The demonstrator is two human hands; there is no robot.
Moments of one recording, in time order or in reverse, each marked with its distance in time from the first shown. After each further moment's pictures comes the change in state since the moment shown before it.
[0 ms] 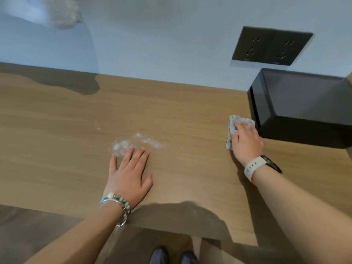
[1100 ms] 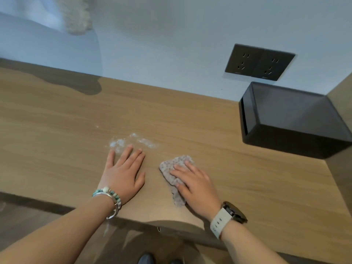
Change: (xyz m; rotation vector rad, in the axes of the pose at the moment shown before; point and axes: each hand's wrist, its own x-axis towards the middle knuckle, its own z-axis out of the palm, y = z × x) left_hand -0.004 0.001 0.002 0.177 0.027 0.081; right_hand -0.130 -0.050 0.008 0.086 -0.312 -0.615
